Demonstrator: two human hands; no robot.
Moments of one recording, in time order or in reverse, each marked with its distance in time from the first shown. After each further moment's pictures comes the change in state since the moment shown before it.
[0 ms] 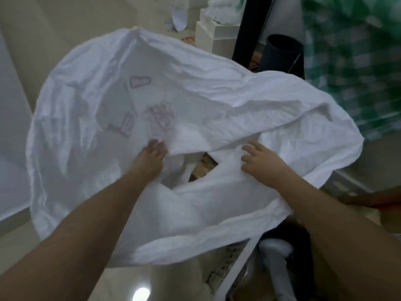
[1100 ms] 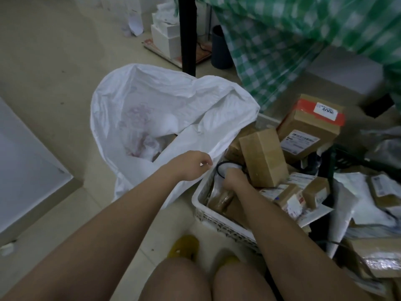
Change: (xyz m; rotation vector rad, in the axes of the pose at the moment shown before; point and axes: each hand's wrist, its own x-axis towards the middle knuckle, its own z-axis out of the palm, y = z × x) left_hand -0.160 0.117 -0.227 -1.132 0.083 0.245; right_hand -0.160 -0.159 -0.057 1.305 -0.562 1.080
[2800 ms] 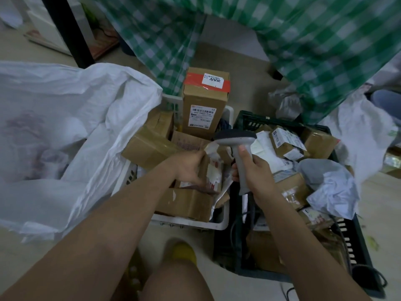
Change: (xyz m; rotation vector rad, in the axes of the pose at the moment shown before) left_hand 0.110 0.158 0.117 -0.014 -0.369 0.265; right_hand -0.132 0.218 -0.069 1.280 0.552 -0.034
